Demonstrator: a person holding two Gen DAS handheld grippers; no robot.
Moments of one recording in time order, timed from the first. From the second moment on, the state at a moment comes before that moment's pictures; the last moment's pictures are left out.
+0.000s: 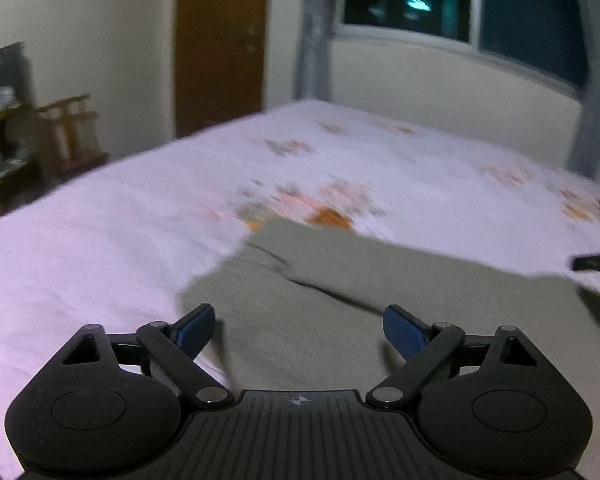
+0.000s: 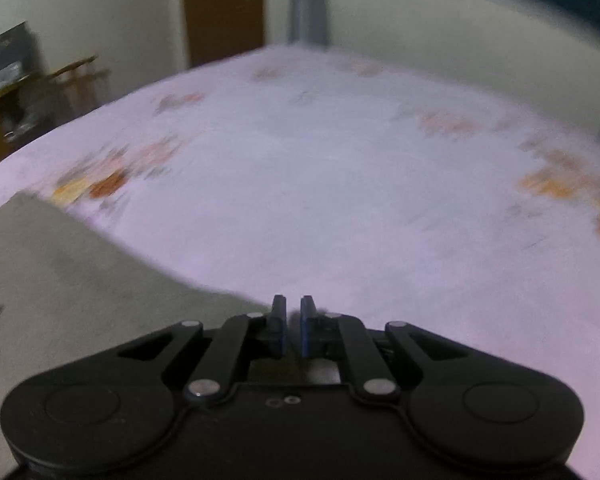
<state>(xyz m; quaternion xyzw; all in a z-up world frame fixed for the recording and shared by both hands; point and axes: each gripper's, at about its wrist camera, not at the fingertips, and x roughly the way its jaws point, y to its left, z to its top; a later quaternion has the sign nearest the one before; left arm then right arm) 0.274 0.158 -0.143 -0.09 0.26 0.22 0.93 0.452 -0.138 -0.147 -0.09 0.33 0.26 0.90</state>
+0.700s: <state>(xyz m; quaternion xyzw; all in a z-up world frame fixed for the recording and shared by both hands) 0.284 0.204 -0.171 -0.11 0.33 0.26 0.90 0.420 -0.132 -0.148 -0.09 0.36 0.24 0.90</state>
